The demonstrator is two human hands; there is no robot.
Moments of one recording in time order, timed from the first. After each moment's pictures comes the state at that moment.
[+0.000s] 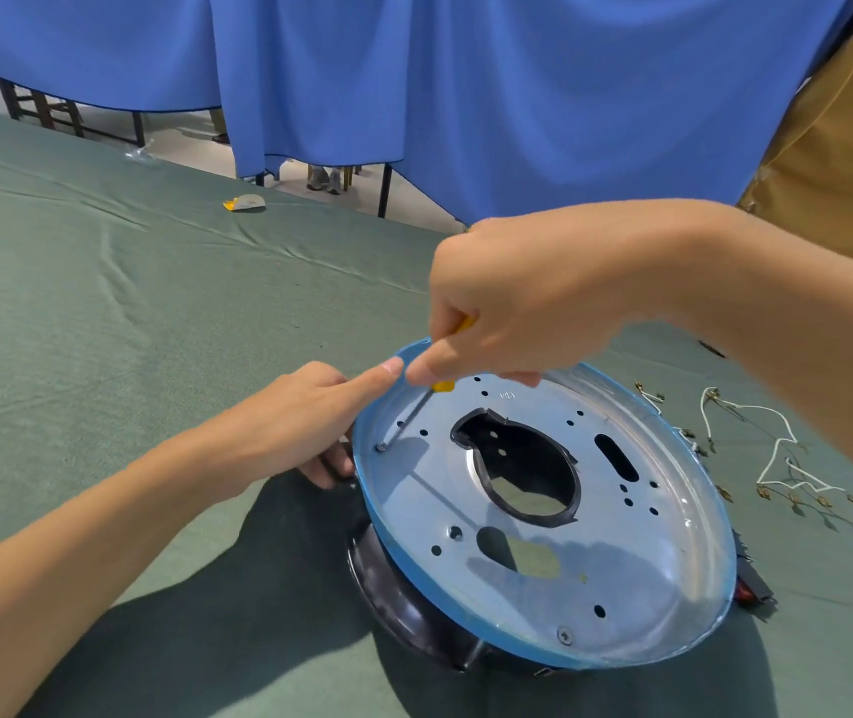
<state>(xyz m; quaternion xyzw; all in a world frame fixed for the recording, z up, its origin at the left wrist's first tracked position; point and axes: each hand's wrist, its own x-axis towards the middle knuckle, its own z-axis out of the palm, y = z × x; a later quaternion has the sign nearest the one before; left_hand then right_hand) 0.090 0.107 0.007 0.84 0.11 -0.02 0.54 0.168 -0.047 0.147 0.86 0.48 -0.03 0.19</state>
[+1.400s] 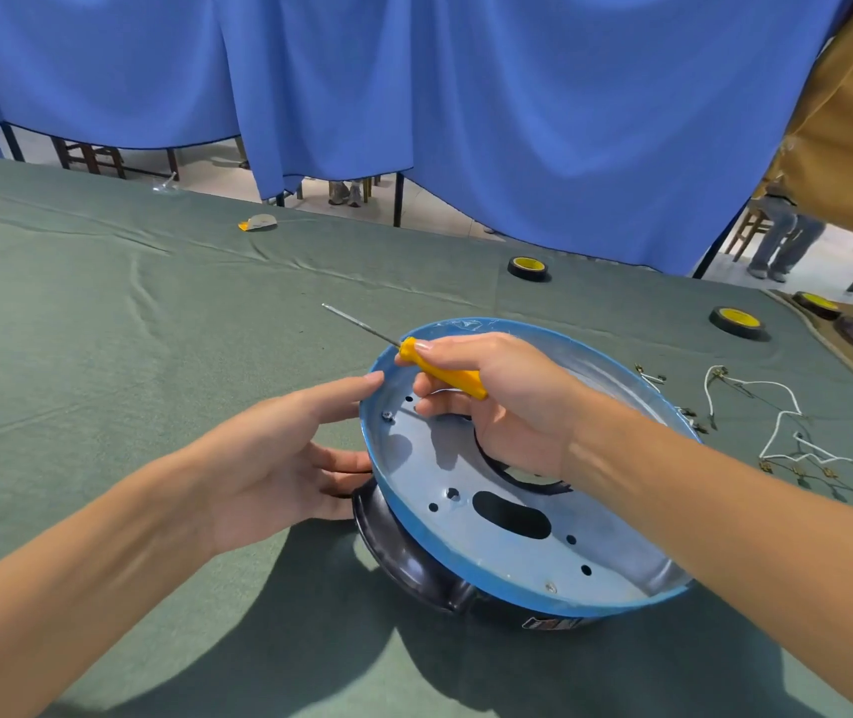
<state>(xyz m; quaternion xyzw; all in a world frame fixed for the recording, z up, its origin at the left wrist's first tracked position) 0.055 0.079 0.018 0.55 0.21 -0.11 0.80 0.158 -0.073 0.049 0.64 0.18 -0.33 -0.67</state>
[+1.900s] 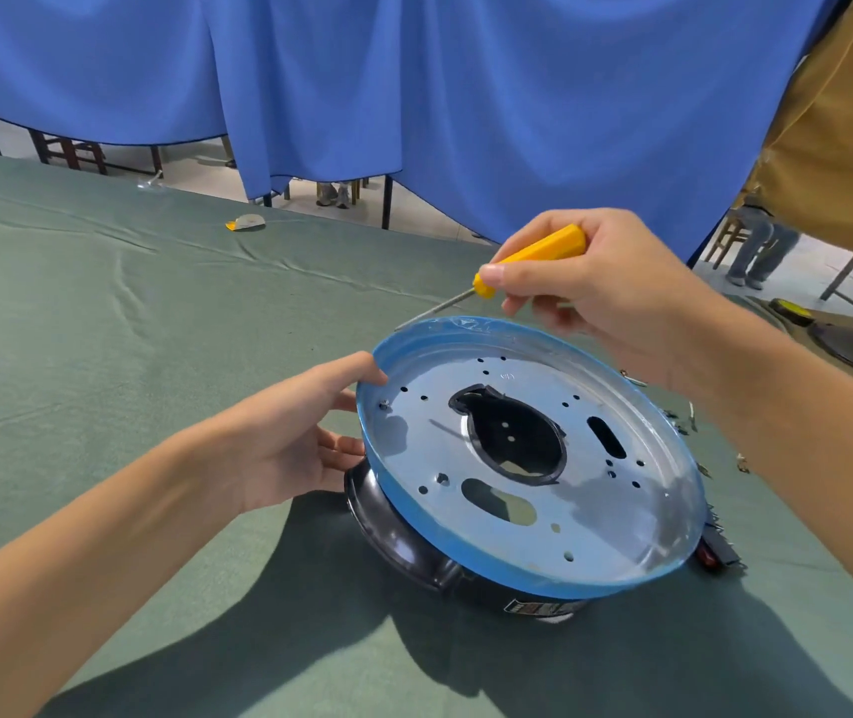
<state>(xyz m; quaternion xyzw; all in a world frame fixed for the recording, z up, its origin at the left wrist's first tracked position) 0.082 0.081 0.016 0.58 0.26 -0.10 0.77 0.171 -0.116 0.121 0.79 0.31 -0.08 -0.52</state>
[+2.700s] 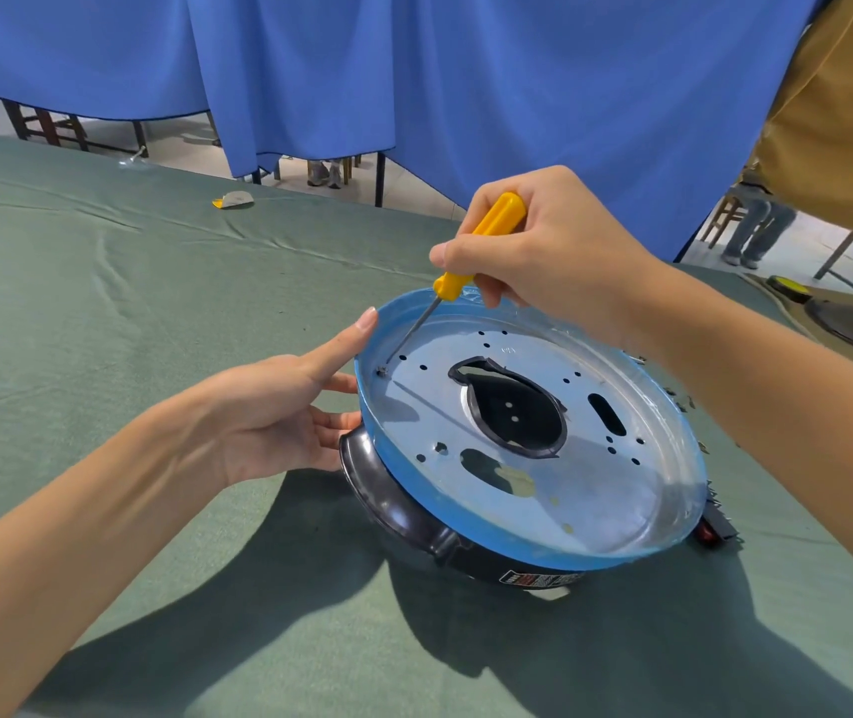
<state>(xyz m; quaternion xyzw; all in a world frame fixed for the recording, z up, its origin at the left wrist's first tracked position) 0.084 0.087 0.016 0.55 0.23 -0.11 0.80 0.171 -0.091 0.115 0.83 0.40 0.02 -0.40</state>
